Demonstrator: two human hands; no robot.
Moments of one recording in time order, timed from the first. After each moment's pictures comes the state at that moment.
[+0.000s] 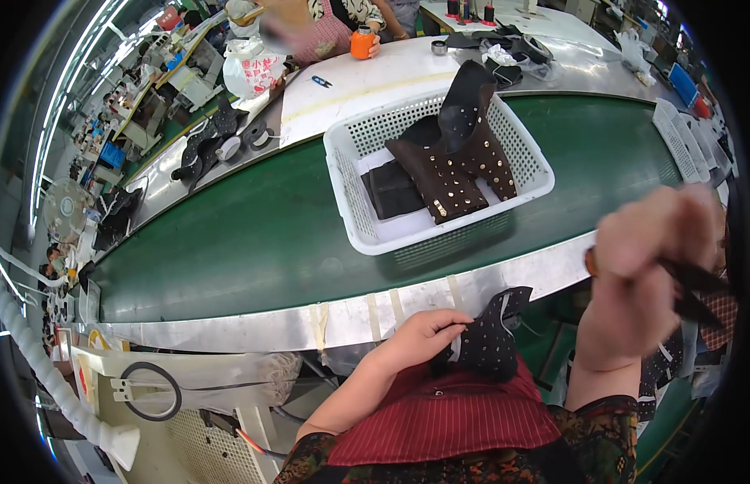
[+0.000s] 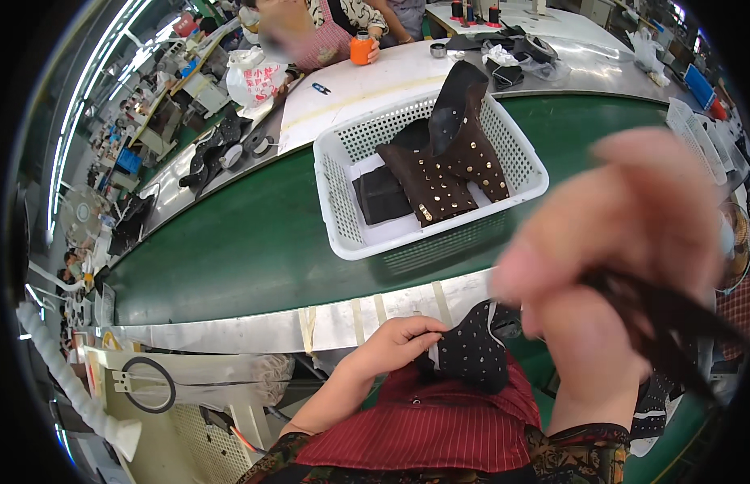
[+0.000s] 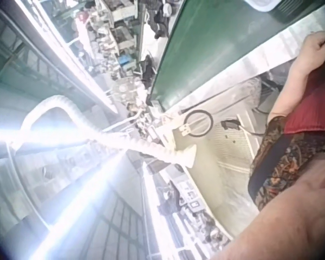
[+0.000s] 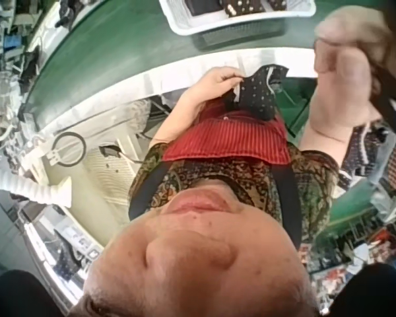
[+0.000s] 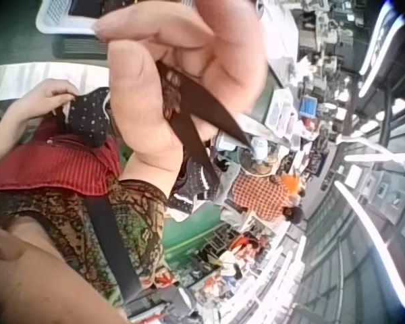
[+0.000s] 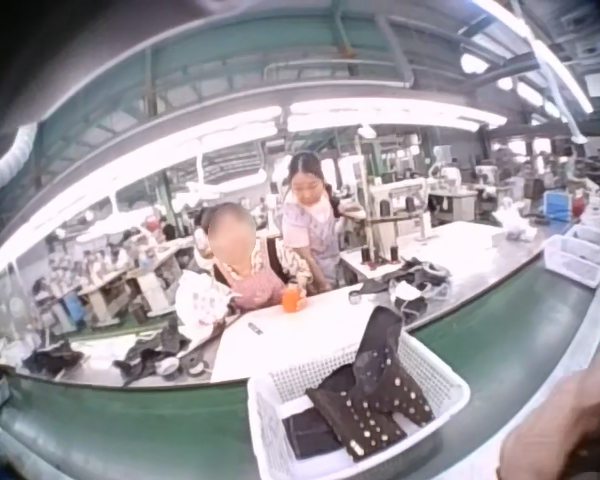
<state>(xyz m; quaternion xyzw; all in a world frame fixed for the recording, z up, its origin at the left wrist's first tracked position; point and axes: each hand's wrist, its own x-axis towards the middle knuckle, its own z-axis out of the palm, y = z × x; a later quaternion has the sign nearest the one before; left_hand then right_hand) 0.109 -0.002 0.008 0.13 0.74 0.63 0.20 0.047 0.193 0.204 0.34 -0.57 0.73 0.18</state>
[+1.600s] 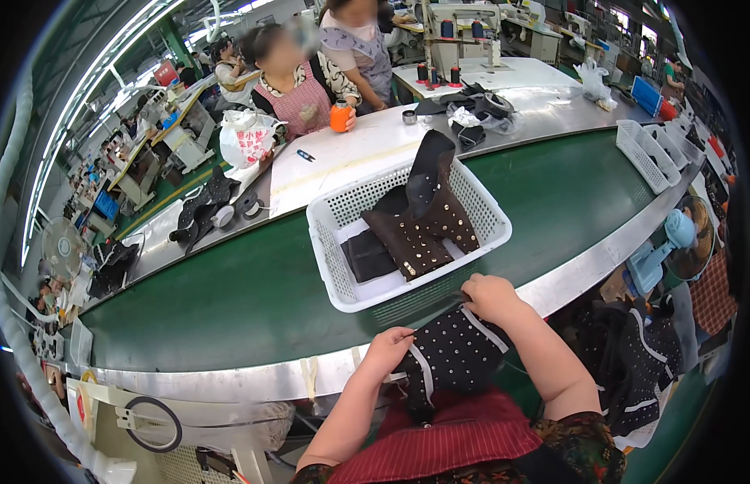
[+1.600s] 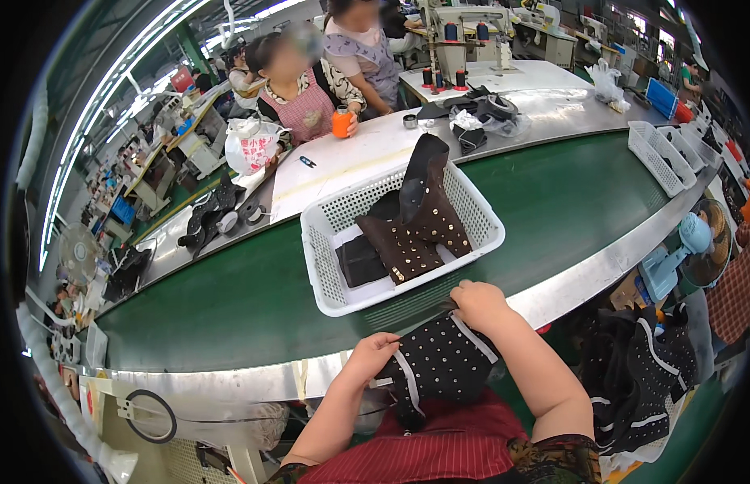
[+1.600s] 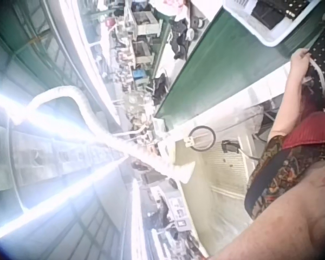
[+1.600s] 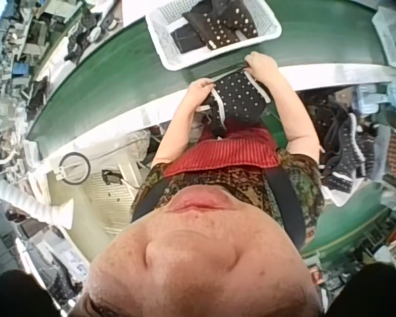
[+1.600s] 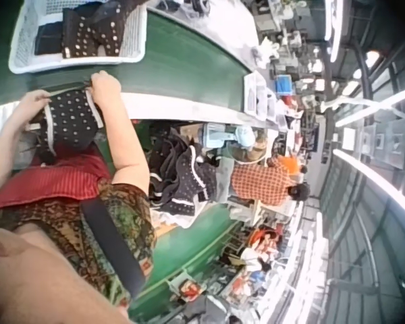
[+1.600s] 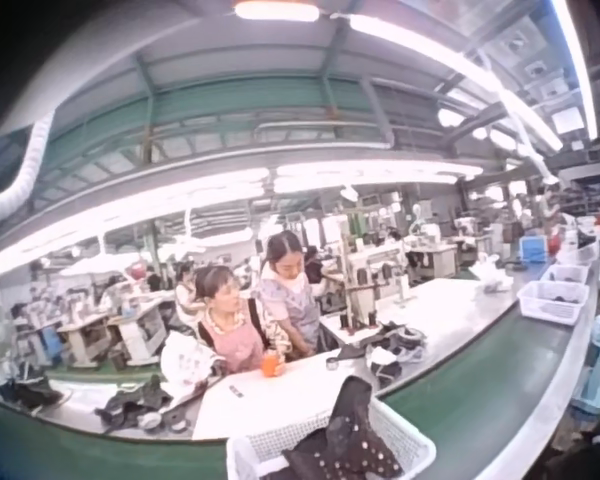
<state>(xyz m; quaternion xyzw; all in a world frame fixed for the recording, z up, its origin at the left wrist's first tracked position) 0.067 -0.015 -0.047 -0.12 0.75 0.63 0.17 -0.027 0.227 0.012 0.29 -0.95 0.10 -0.04</state>
